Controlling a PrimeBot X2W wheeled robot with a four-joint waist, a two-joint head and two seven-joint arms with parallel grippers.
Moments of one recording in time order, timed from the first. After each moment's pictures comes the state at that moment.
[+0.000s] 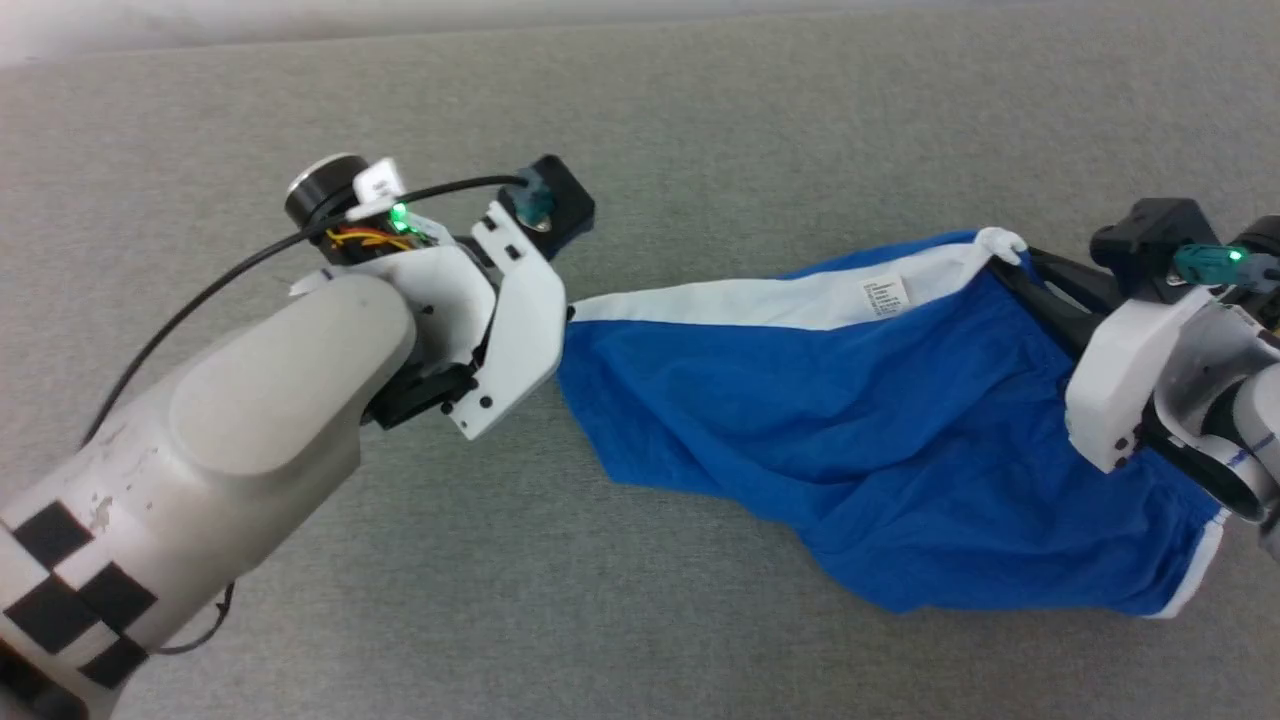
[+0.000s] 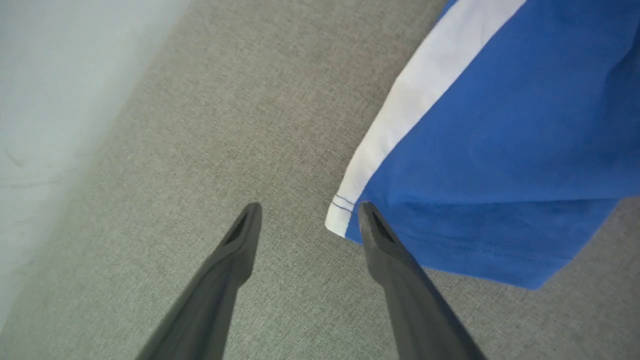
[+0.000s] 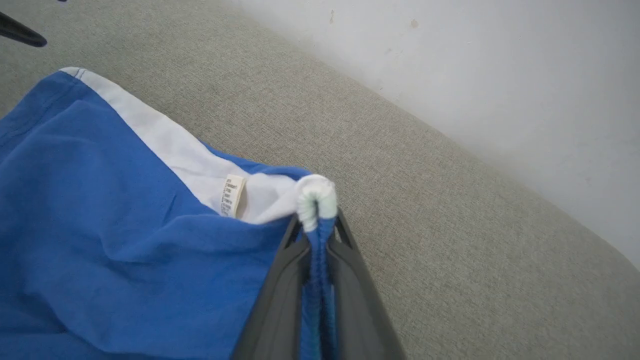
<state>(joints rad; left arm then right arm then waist) -1.06 0.54 -1.10 0.30 -0.68 -0.13 0.58 -0.70 -0.71 0.73 0.23 0.62 0.13 0.11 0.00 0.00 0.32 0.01</state>
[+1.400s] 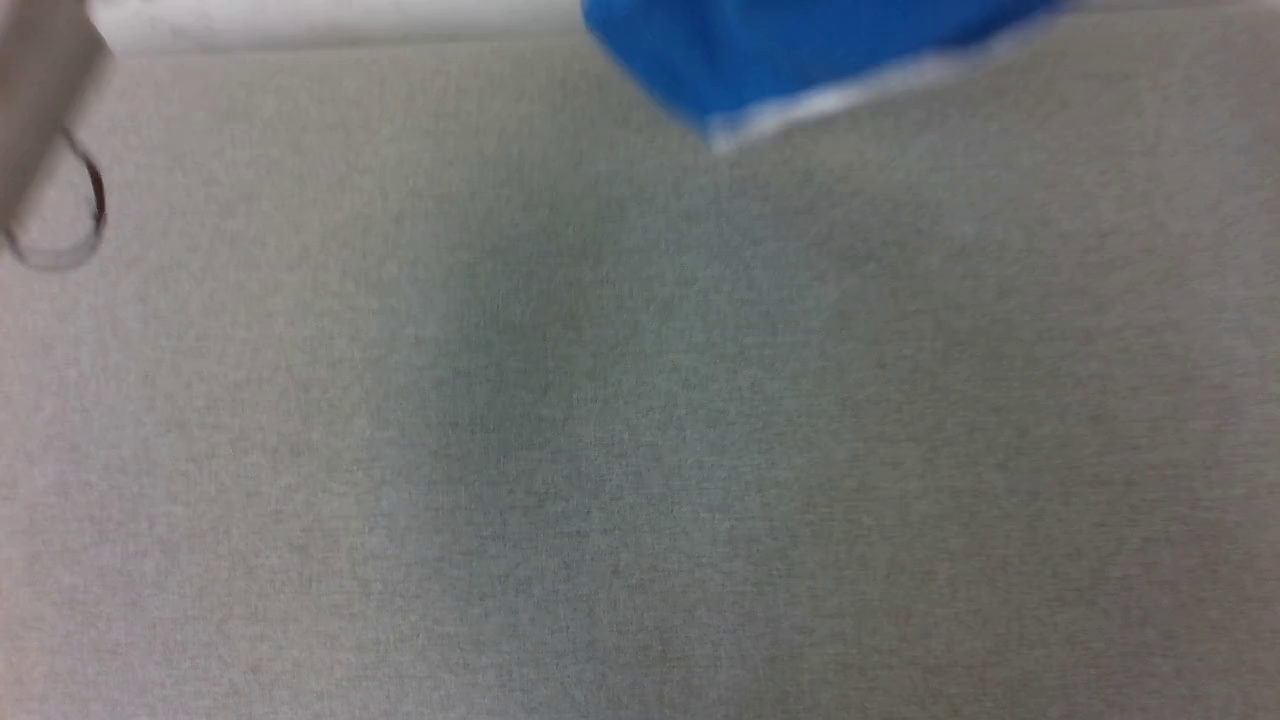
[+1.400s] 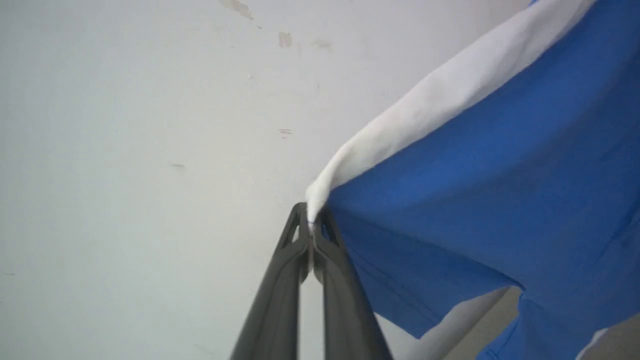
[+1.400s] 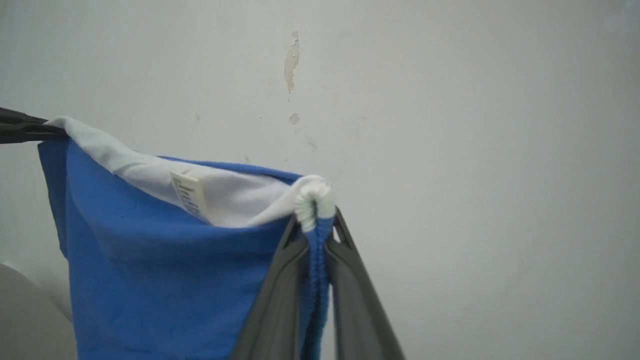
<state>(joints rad) -1.58 0.57 -1.03 0.56 -0.70 -0.03 -0.03 -1.38 -0.58 0.62 0.44 0.62 0.13 -0.13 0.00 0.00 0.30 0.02</state>
